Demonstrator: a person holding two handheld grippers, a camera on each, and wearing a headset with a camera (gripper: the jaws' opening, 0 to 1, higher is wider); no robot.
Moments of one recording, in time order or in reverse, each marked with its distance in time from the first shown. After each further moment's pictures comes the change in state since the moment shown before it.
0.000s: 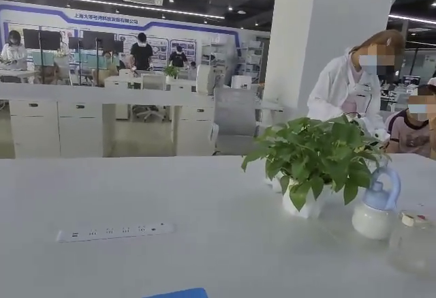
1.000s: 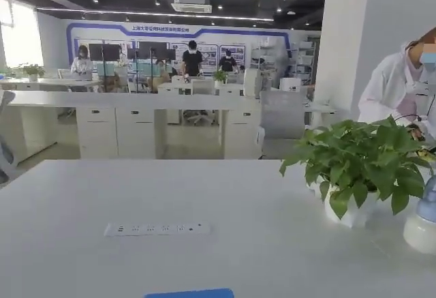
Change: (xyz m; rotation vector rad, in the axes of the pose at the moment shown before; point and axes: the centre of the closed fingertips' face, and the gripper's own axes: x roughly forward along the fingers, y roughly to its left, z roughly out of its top) left arm -0.004 -0.026 -0.016 -0.293 0.000 0.078; right arm -0.006 0.016 0.021 0.111 -0.179 0.099
